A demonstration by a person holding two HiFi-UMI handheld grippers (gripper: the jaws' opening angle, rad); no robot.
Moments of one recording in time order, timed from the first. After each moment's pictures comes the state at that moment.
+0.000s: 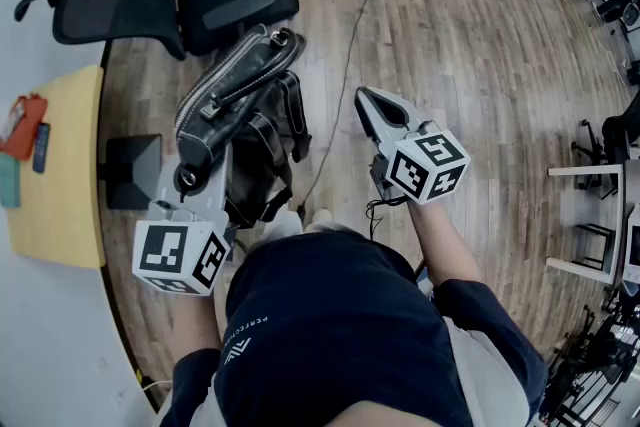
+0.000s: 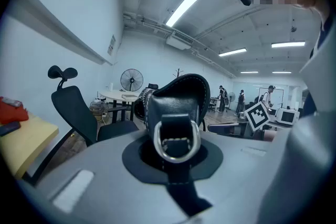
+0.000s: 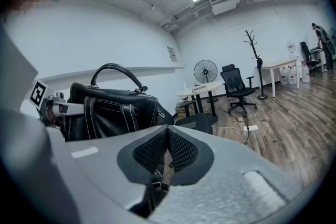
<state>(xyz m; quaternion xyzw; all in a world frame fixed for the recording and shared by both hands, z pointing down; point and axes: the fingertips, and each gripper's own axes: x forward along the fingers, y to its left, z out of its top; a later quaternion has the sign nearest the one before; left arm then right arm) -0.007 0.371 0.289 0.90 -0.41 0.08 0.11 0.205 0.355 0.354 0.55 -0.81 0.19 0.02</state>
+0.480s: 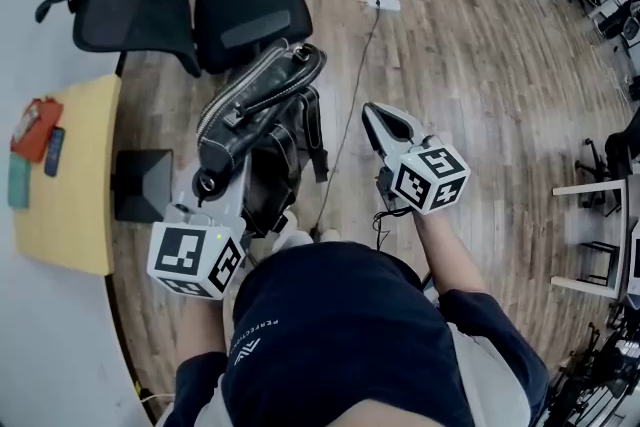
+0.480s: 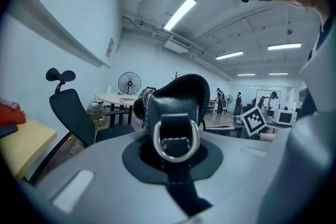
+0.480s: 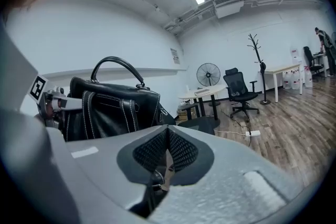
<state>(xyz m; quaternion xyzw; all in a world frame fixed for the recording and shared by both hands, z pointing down) -0.015 0.378 0.280 0.91 -0.40 0.06 0.11 0.188 0.357 0.351 0.55 -0.82 0.18 0.03</state>
